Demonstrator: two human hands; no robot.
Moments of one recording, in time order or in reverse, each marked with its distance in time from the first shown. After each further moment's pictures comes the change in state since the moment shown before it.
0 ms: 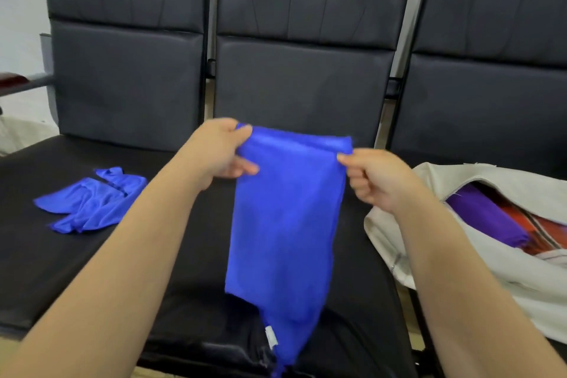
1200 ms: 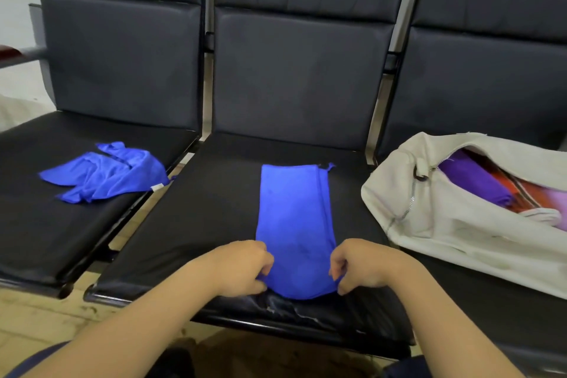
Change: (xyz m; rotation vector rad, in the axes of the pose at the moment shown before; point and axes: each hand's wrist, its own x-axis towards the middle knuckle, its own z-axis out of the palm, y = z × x) left_hand -0.080 -0.158 0.045 1.135 -0.760 0.369; right_hand -0.051 0.137 0.006 -1.227 -0.451 0.075
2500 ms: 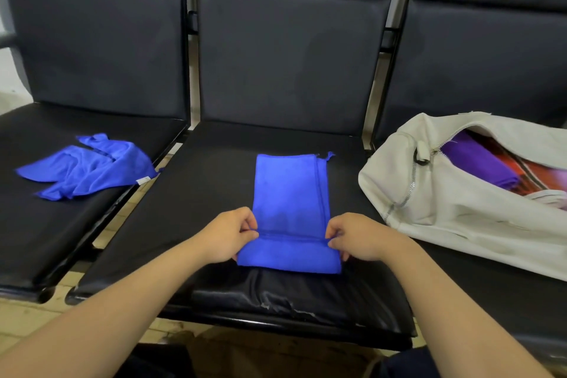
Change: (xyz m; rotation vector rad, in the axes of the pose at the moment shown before) left_hand 0.031 -0.033 0.011 -0.774 0.292 -0.303; right_hand 0.023 0.009 -0.006 0.187 0.126 0.081
